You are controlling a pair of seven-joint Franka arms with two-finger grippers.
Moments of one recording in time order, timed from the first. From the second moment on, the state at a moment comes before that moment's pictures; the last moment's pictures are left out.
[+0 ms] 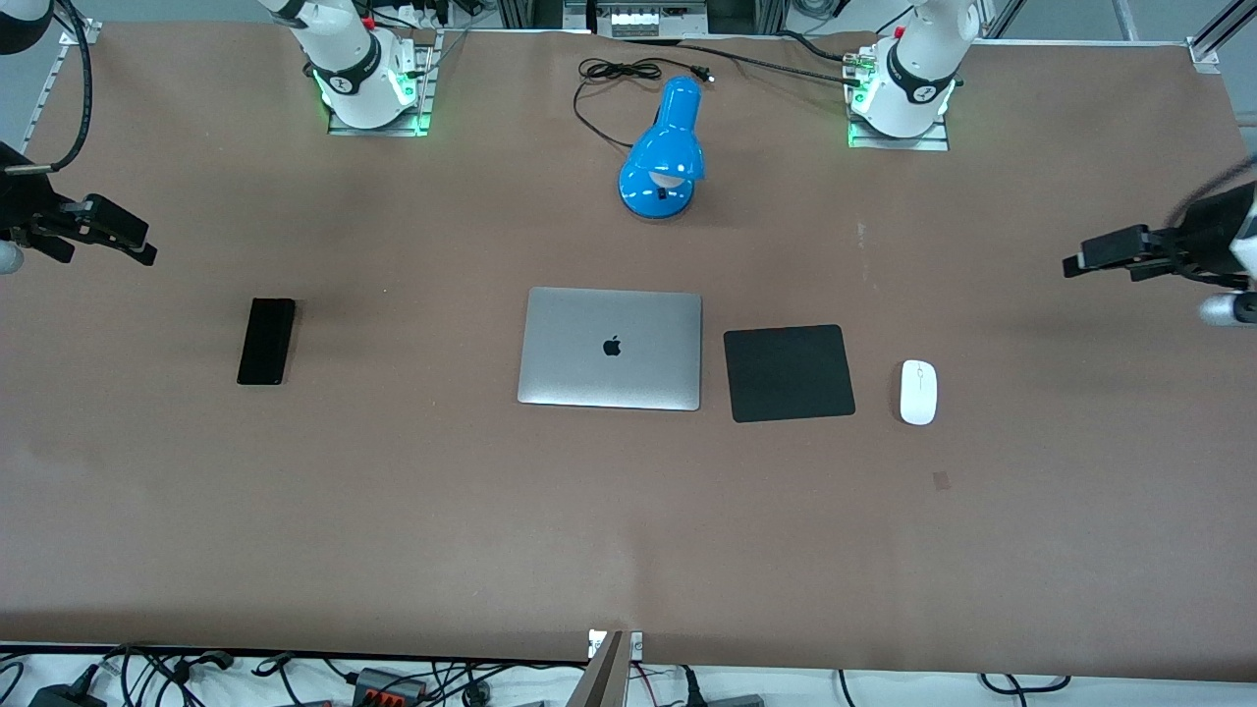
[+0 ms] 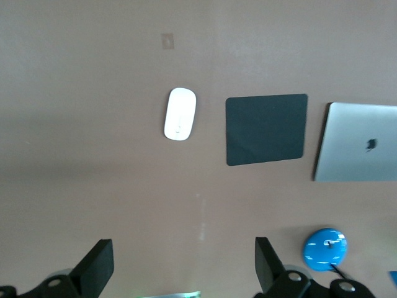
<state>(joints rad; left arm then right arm) 0.32 0.14 -0.25 -1.52 -0.14 1.48 0.05 -0.03 -0.03 -0.04 -1.72 0.00 1.73 -0.04</state>
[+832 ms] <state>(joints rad) 0.27 0.14 -0.28 -1.51 0.00 1.48 0.05 -0.03 -0.02 -0.04 -1.73 0.00 1.72 -0.04</state>
